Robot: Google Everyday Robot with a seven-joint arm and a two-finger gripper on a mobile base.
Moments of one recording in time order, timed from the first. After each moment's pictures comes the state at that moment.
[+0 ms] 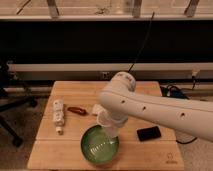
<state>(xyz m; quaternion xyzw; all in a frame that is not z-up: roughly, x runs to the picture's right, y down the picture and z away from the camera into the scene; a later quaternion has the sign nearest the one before) 0.047 0.171 0.632 -0.30 -0.10 -0.34 0.89</state>
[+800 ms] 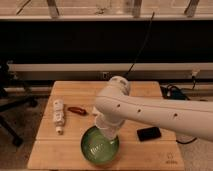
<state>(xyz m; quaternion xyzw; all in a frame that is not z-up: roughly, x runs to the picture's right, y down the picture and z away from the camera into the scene) 0.036 0.183 0.644 -0.30 -0.11 -0.36 0.88</state>
